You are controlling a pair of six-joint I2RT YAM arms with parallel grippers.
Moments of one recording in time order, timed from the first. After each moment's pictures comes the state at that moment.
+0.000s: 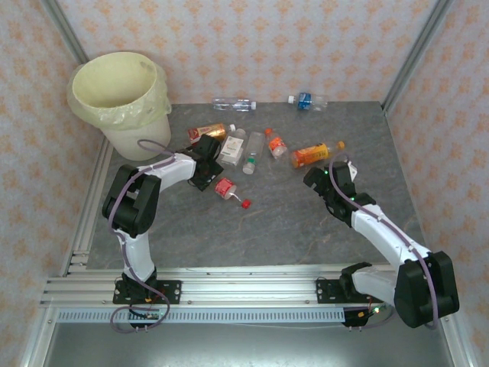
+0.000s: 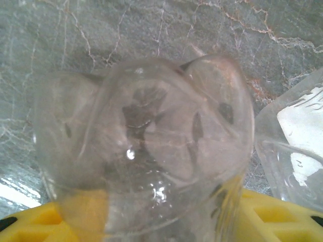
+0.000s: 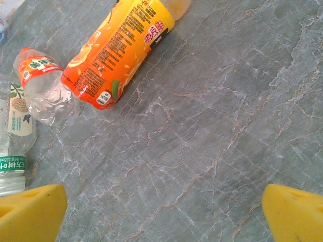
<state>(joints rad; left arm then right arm) -0.35 1.90 1.23 -0.50 -0.10 -1.19 0.28 1.12 0.64 -0.31 0.17 0.81</state>
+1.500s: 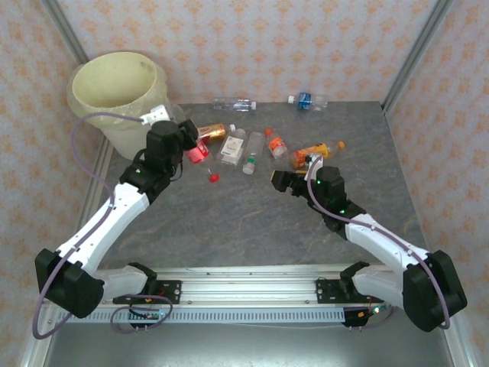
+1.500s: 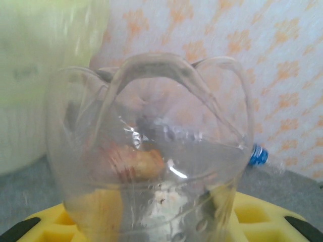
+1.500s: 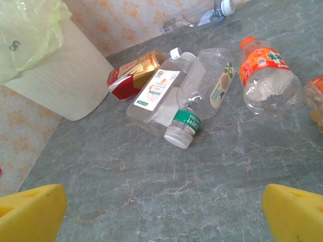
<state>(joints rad) -0.36 1.21 1.15 -0.24 -0.38 -0.57 0.46 1.10 0.54 0.21 -0.17 0.55</state>
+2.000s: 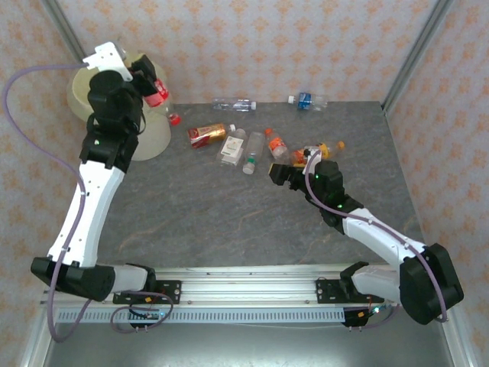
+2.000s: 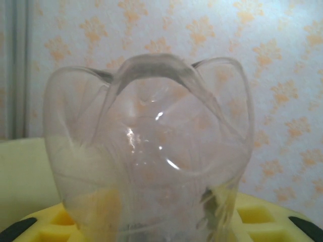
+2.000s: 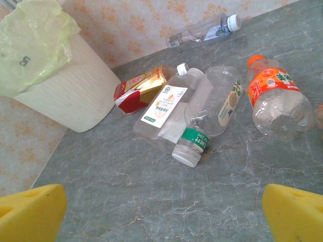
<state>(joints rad) -0.12 1.34 1.64 -0.25 -0.32 -0.28 0.46 1.14 0.59 0.24 -0.17 0.55</state>
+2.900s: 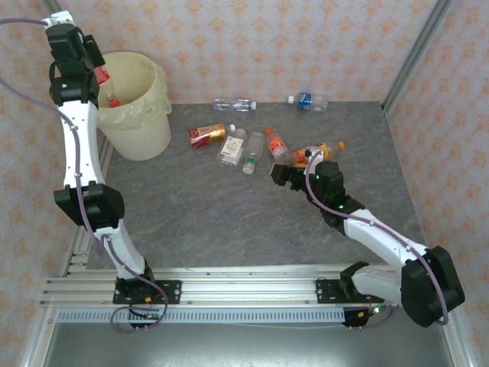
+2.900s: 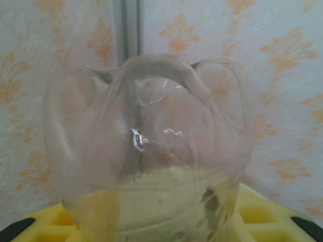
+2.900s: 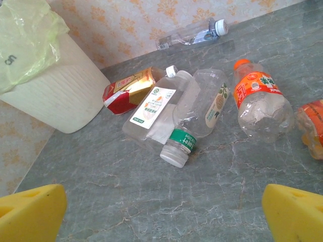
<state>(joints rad) 0.29 1.92 2.28 -0.53 -0.22 -0.09 0.46 1.12 0.59 0.20 -0.12 0.52</state>
